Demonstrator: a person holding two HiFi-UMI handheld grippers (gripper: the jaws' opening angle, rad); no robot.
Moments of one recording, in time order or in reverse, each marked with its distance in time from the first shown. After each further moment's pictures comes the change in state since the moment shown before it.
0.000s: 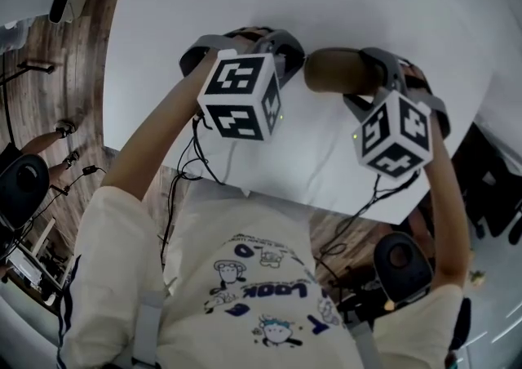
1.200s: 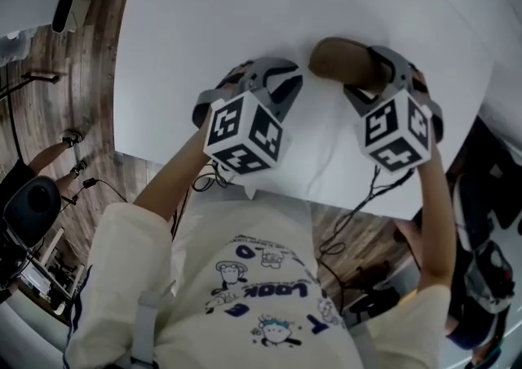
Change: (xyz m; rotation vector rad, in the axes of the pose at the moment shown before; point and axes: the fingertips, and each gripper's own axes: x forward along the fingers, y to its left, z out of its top) left arm -0.016 -0.032 -0.015 -0.365 -0.092 0.148; right arm 0.006 -0.003 0.010 0.227 -0.070 -0.108
